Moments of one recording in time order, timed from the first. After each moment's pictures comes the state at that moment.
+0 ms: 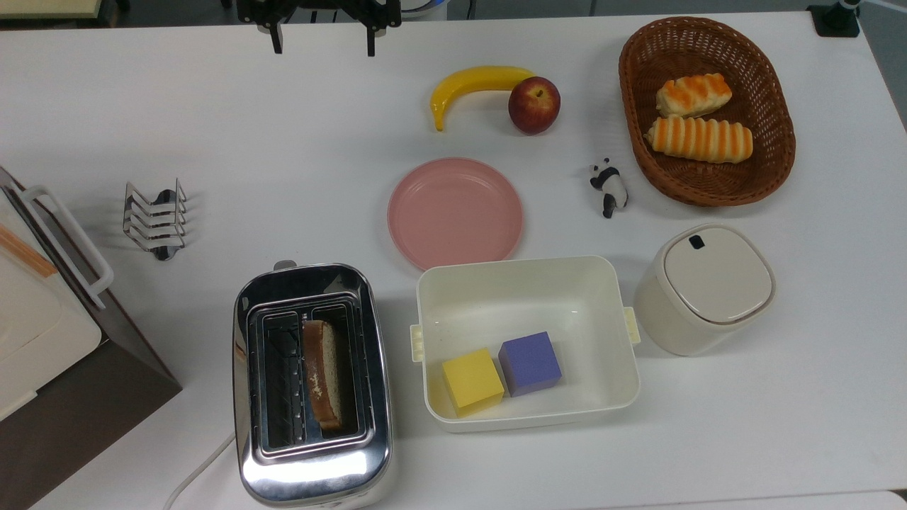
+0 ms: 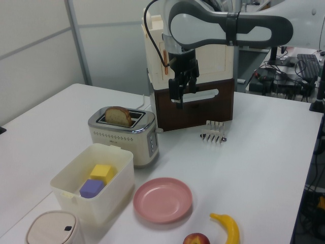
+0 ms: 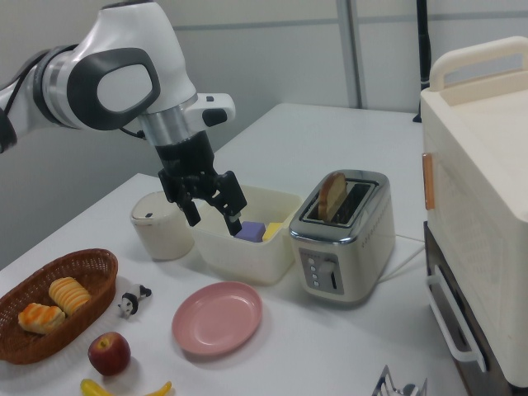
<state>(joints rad) -0.03 0.13 0.01 -1.41 -0.10 1.55 -0.08</state>
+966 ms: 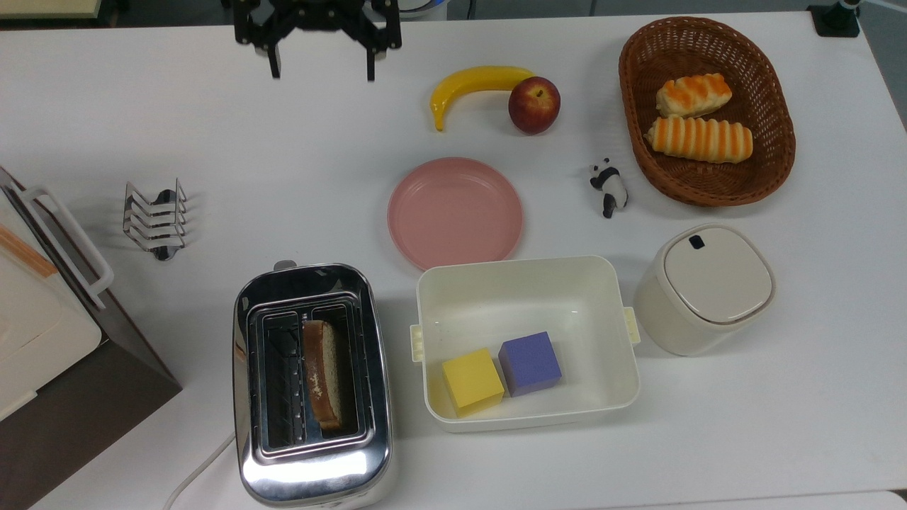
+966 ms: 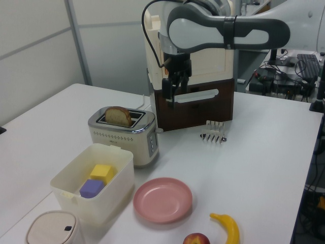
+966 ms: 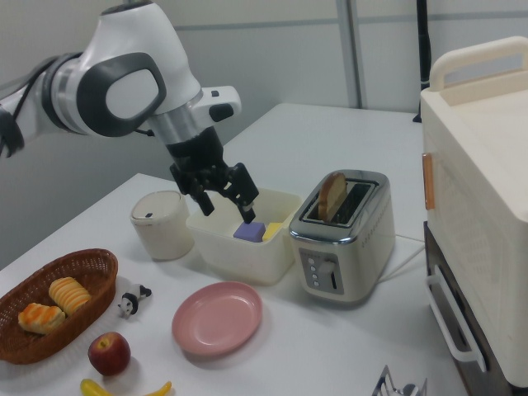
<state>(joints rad) -0.03 0.15 0.01 -1.43 -0.10 1.69 -0.08</state>
